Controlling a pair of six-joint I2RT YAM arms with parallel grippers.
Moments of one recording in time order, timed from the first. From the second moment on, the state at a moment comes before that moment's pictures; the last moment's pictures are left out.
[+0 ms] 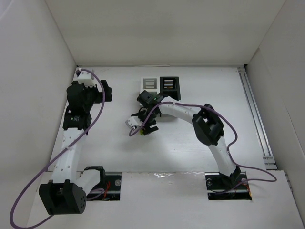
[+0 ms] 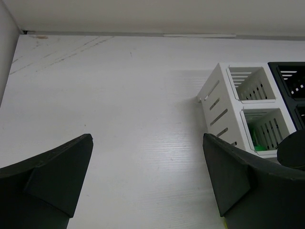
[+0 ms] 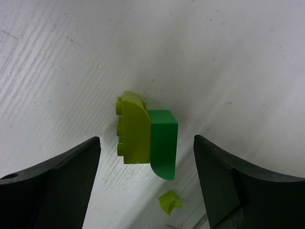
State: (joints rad) left arm 0.01 1.00 0.91 -0.15 0.15 -0.10; right arm 0.85 2.24 1.84 -0.88 -0.49 -1.31
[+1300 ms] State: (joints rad) left arm 0.26 0.99 0.90 -0.24 0.52 -0.14; right arm 0.84 2.05 1.69 -0.66 -0.47 -1.01
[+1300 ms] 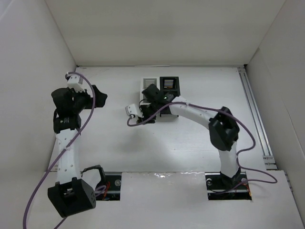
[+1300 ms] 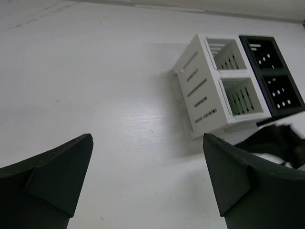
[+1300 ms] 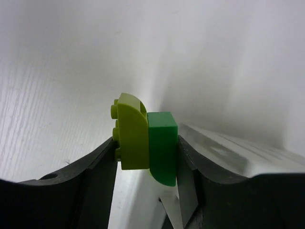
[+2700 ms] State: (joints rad) left arm -0.01 1.53 1.27 -0.51 1.20 0.00; right arm 0.81 1.68 1.36 -0.05 -0.36 -0.84
